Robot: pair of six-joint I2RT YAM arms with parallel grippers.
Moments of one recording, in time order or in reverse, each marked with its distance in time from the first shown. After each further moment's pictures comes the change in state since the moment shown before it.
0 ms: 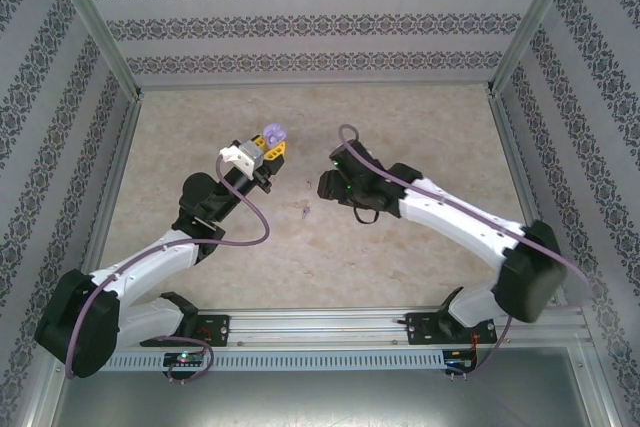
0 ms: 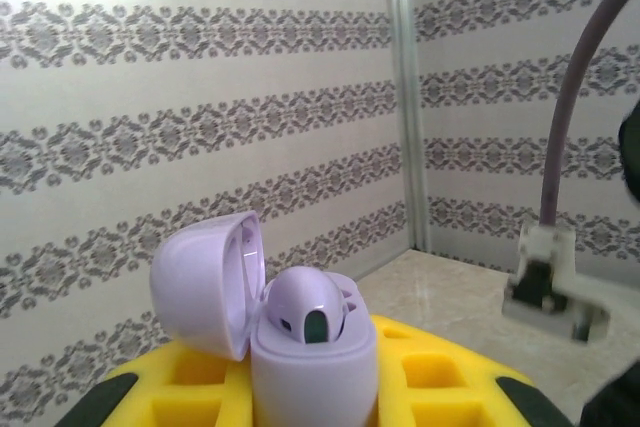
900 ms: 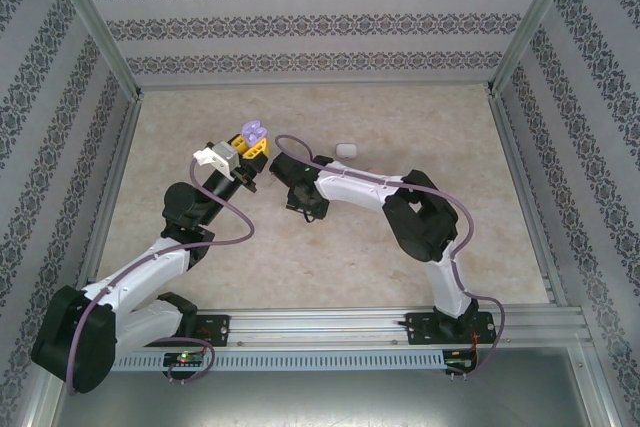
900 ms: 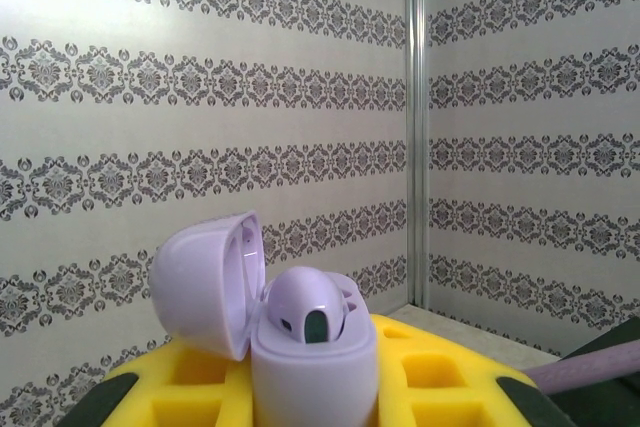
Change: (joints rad) left arm 0.080 -0.076 -0.056 0.105 0.052 -0.137; right arm 0.076 0.605 0.397 -0.139 0.016 0.246
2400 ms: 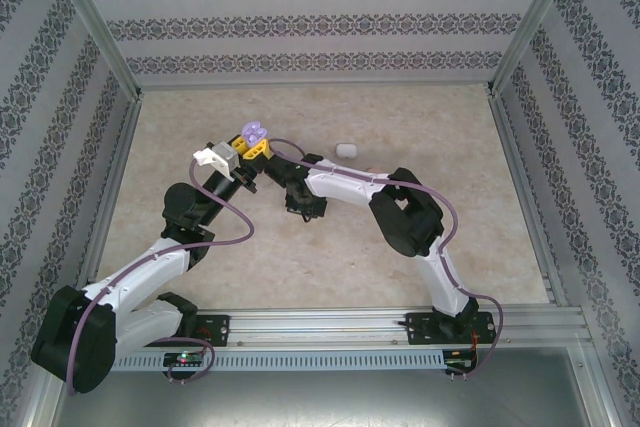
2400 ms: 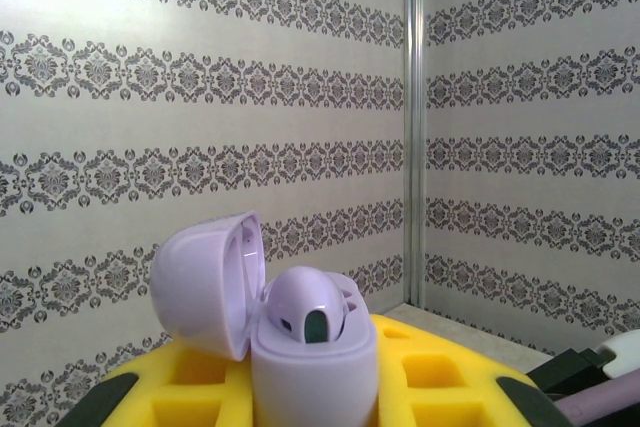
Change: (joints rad) left arm 0.000 0.000 -0.004 0.001 0.004 -0.010; right arm 0.006 0.095 0.103 -0.100 0.022 -0.052
